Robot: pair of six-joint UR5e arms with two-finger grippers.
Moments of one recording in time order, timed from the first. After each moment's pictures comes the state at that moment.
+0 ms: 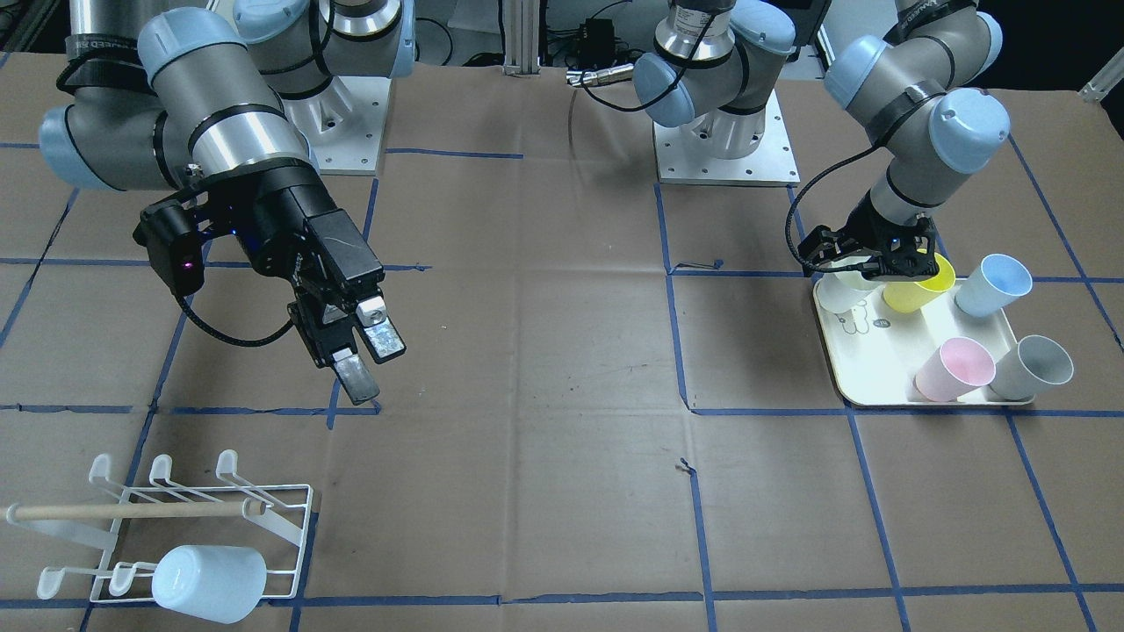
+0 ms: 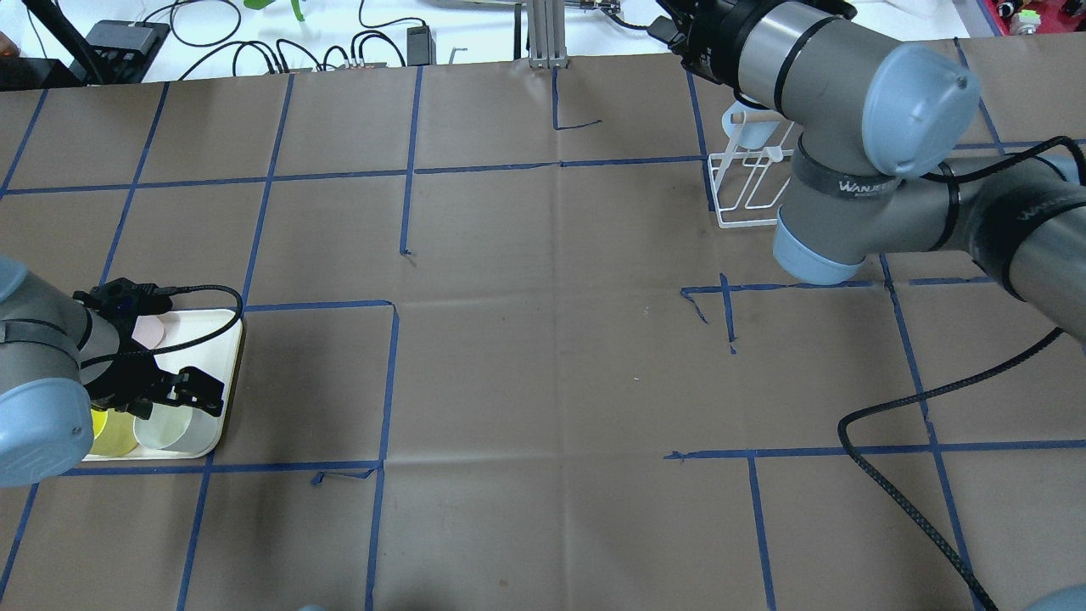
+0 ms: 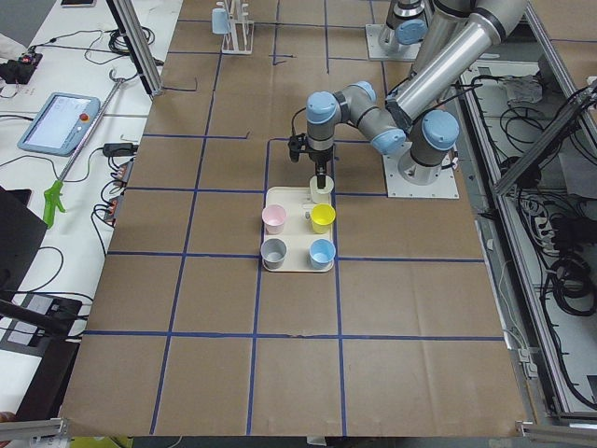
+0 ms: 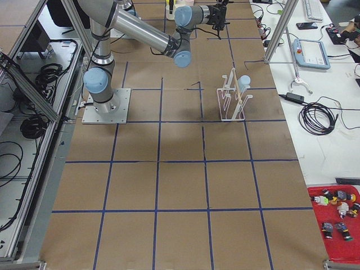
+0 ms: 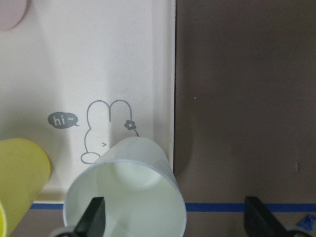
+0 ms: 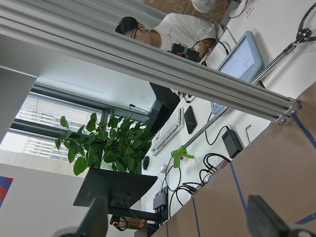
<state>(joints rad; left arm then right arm) -1.00 -1.50 -2.32 -0.95 1.63 0.57 1.58 -1.31 1.90 -3.43 -1.02 1.13</state>
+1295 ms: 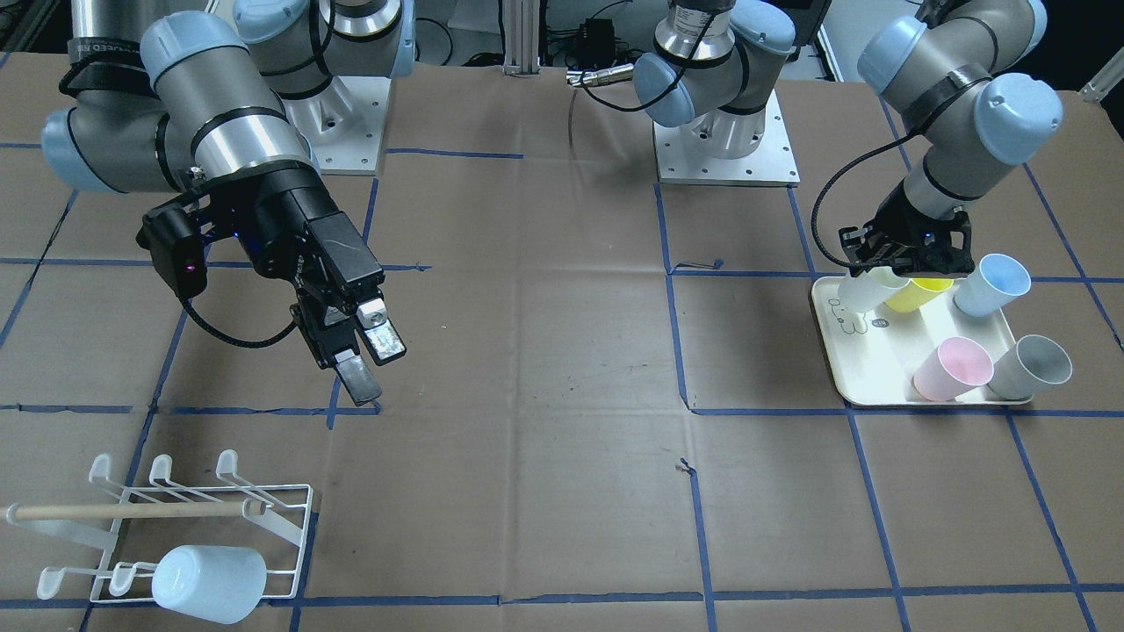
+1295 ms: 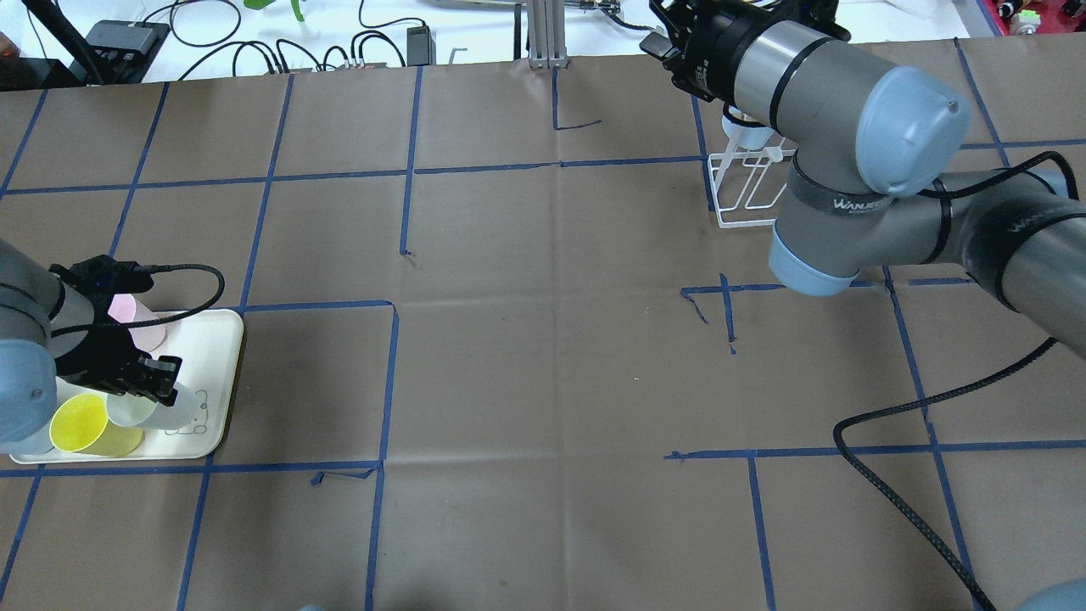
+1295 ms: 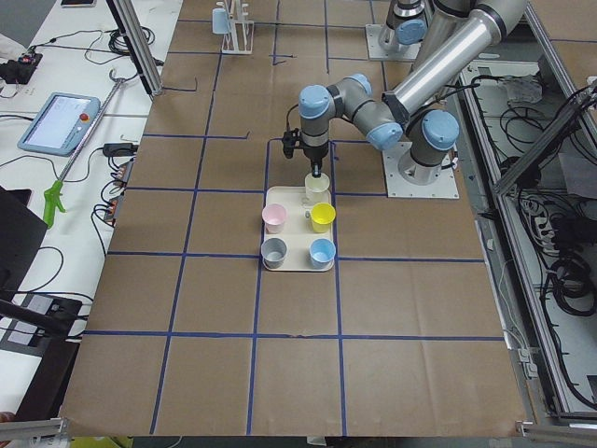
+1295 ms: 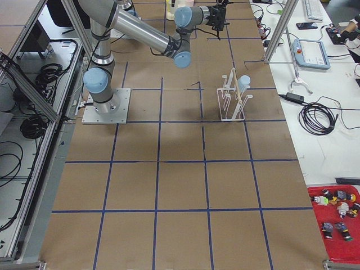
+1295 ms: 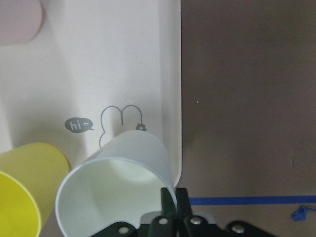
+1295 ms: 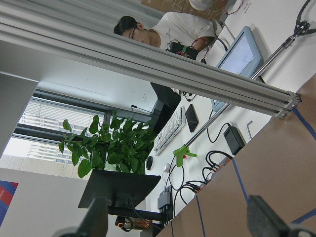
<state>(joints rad) -1.00 -1.49 -2.14 -1.16 1.63 0.58 1.58 -1.31 1.90 -3.43 -1.02 1.14</state>
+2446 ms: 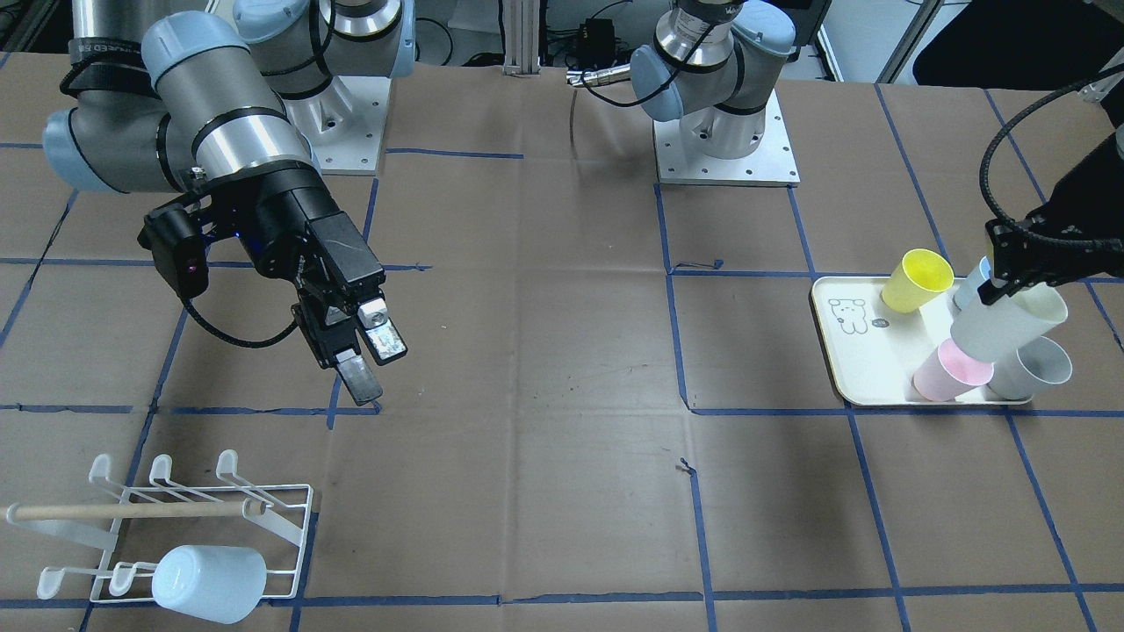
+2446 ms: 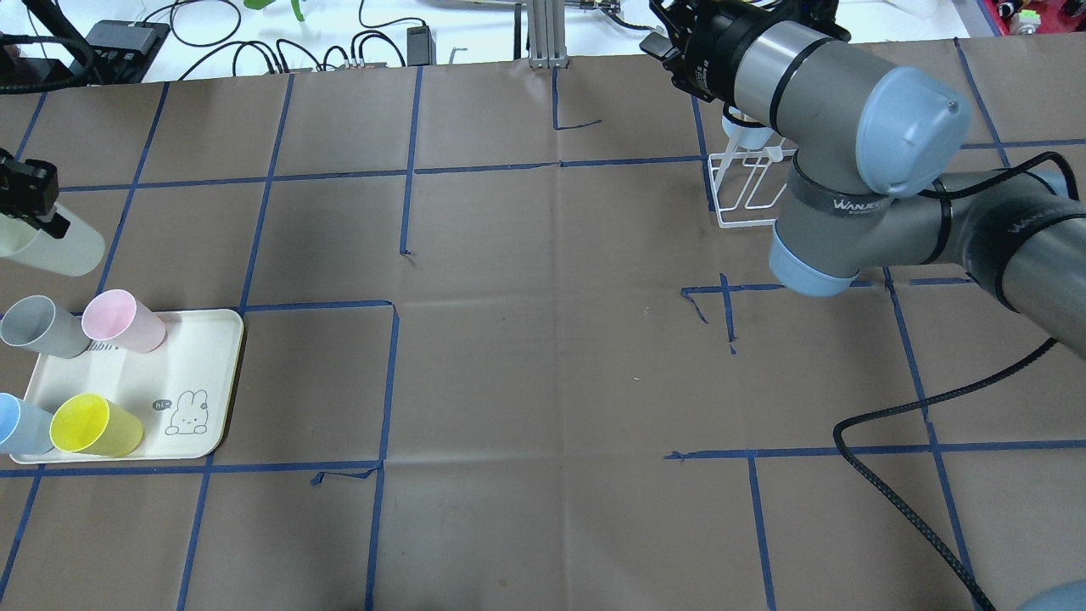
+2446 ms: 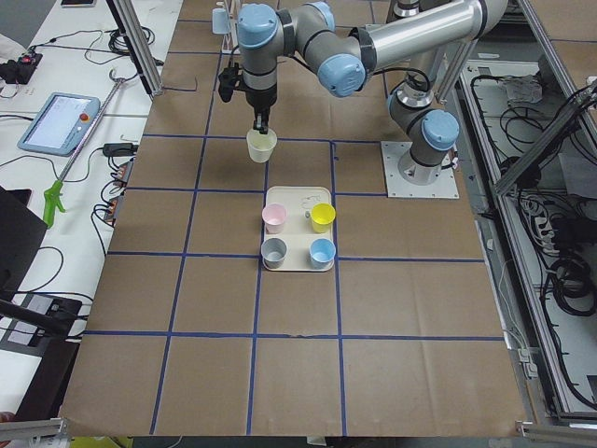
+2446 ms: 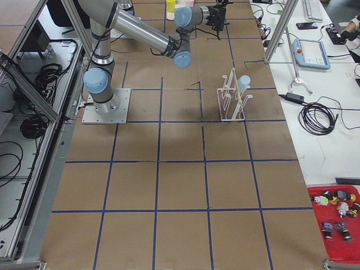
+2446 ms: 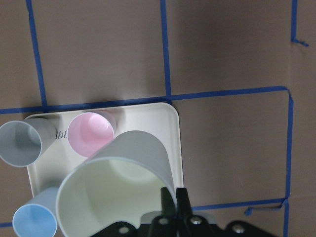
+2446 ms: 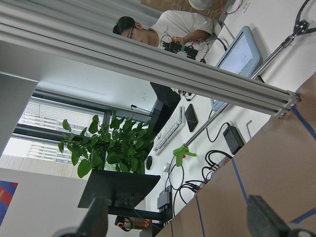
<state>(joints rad) -1.10 -1.68 -1.51 -1.48 1.41 0.58 1.59 -1.31 1.90 -3.43 -1.02 1.14</state>
